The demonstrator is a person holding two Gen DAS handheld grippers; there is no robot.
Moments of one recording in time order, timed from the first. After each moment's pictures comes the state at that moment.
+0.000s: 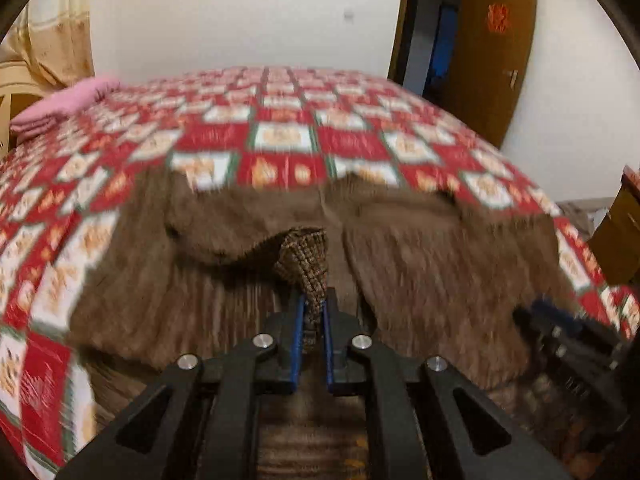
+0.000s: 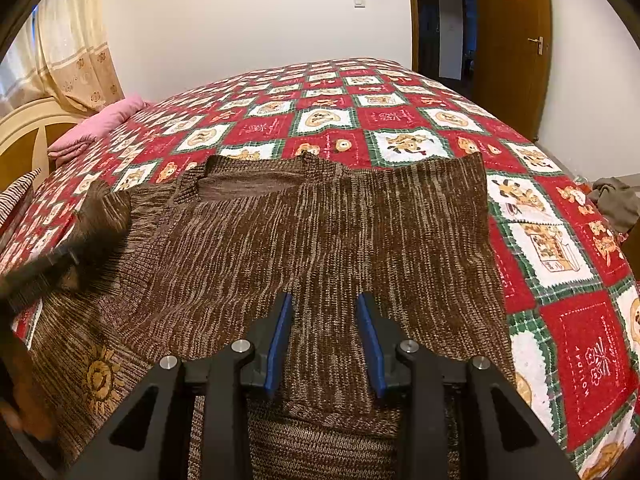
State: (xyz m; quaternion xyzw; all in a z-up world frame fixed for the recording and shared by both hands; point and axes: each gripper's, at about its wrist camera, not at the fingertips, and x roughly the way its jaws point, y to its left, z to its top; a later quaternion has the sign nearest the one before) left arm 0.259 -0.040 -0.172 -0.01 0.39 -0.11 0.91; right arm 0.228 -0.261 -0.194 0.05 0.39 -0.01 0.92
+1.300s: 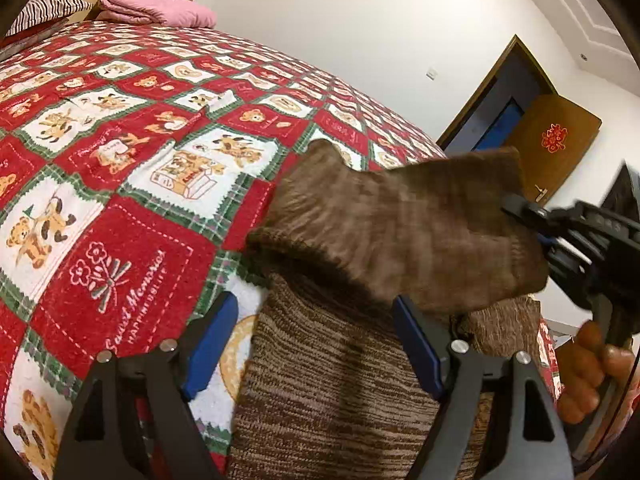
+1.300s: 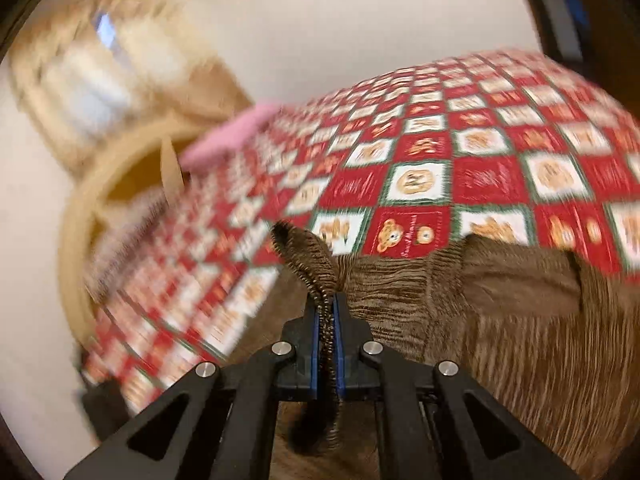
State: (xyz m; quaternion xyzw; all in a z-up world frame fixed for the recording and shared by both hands) left arm 0.203 0.089 -0.192 -0.24 0.36 -0.06 0.90; right arm 0.320 -0.163 -0.129 0.21 0.37 0.24 0.87
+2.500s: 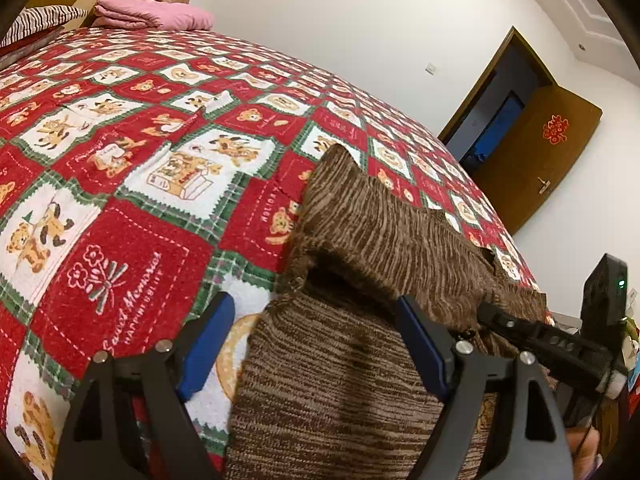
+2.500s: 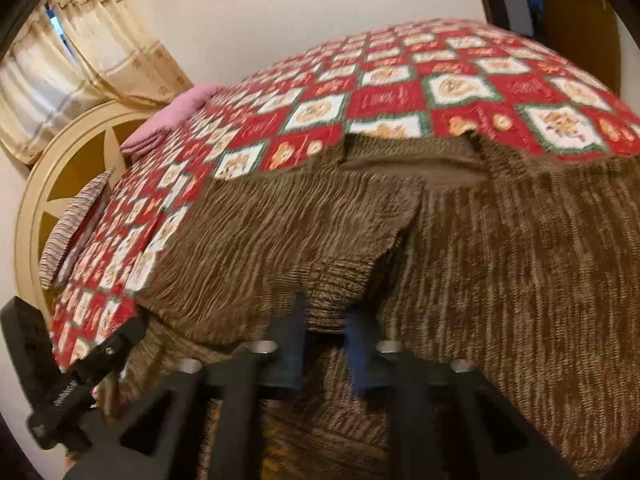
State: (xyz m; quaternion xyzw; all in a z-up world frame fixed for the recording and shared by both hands) left arm 0.206 0.088 -0.193 -0.22 0.37 -0.06 0.90; right arm 0.282 -0.183 -0.190 0.15 0.43 0.17 0.87
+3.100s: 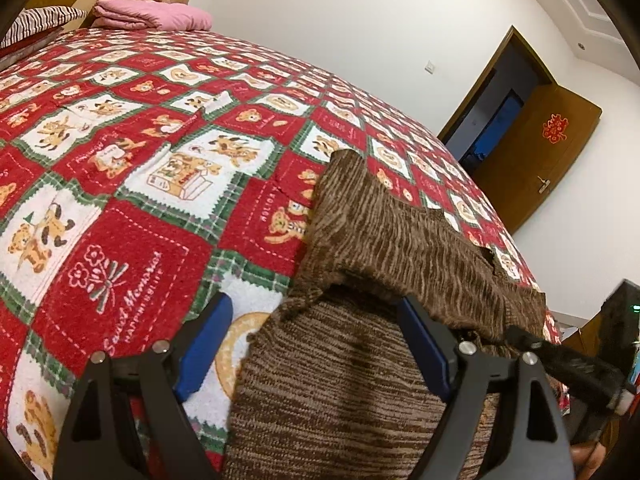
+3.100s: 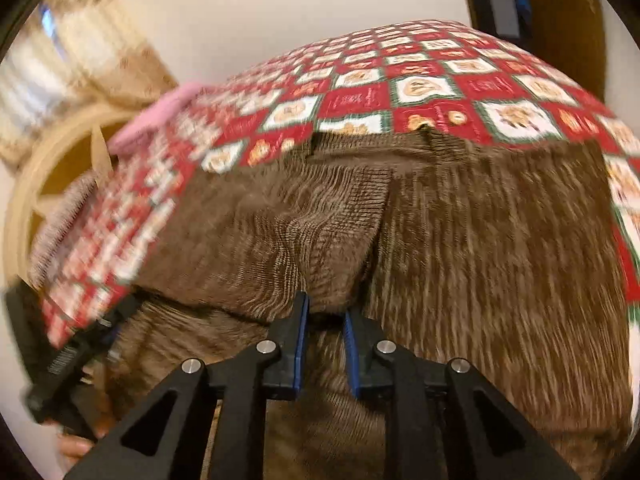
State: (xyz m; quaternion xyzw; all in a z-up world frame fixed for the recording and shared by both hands) left arm 0.203 0.087 -0.190 -0.22 0.37 -0.06 0.90; right arm 0.243 -0.220 -0.173 0.16 0.41 0.14 0.89
